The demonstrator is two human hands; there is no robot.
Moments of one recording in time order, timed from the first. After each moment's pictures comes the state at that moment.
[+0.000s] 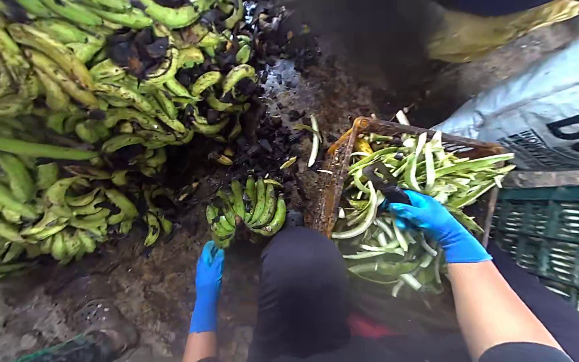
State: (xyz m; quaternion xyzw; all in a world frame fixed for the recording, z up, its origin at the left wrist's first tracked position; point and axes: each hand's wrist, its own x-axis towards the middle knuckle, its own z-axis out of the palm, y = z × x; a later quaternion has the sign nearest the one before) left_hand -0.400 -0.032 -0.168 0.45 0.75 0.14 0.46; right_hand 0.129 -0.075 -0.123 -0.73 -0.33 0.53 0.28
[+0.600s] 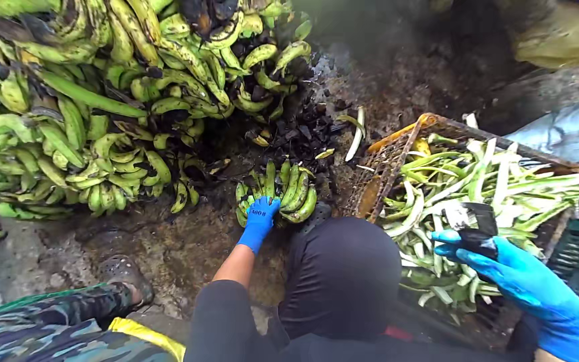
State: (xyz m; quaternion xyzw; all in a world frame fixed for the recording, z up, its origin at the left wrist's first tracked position) left_hand -0.338 0.047 -0.212 0.75 0.54 -0.19 0.32; right_hand 0.100 -0.135 -0.072 -0.66 -0.41 0.53 0.33
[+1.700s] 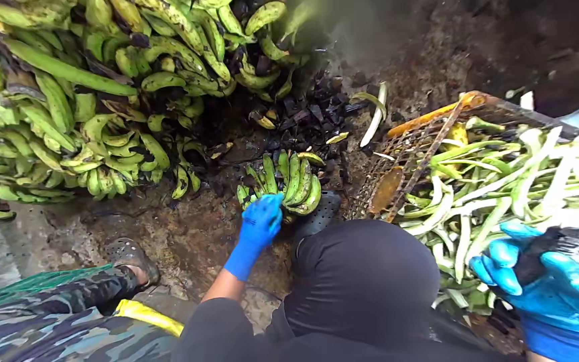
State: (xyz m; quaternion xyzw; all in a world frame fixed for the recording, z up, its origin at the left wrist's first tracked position) left_hand -0.364 0.000 -0.174 0.78 0.54 0.09 0.31; right_hand 0.084 -0.123 -0.085 -0.37 -0.26 0.68 0.57
